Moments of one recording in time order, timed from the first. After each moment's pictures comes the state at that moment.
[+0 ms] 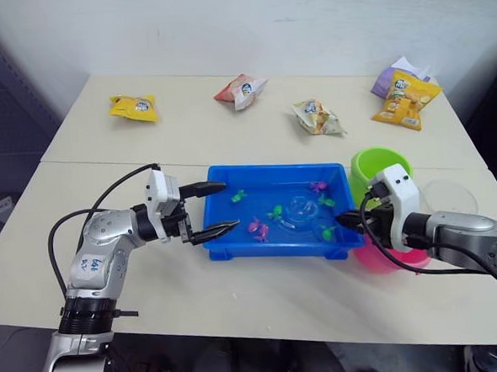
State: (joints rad) left arm -0.42 0.53 0.03 -0.01 -0.48 0.21 -1.08; right arm -0.30 -0.90 -0.13 -0.40 1.21 1.14 0.08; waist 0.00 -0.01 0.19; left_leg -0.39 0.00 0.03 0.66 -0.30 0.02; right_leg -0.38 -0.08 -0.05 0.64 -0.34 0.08
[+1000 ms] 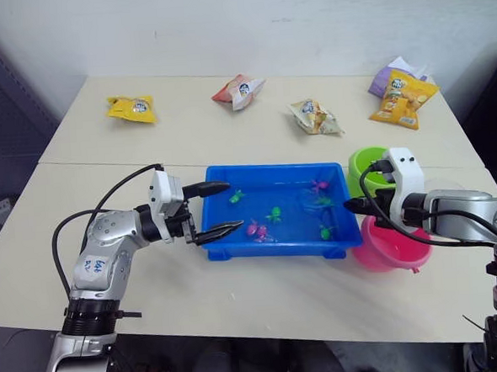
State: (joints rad) left arm -0.41 0.51 0.02 -0.03 -0.48 0.21 -1.06; right arm -0.52 -0.74 -0.25 -0.19 1.41 1.44 -0.32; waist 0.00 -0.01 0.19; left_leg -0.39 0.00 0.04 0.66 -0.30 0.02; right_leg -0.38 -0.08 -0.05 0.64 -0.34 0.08
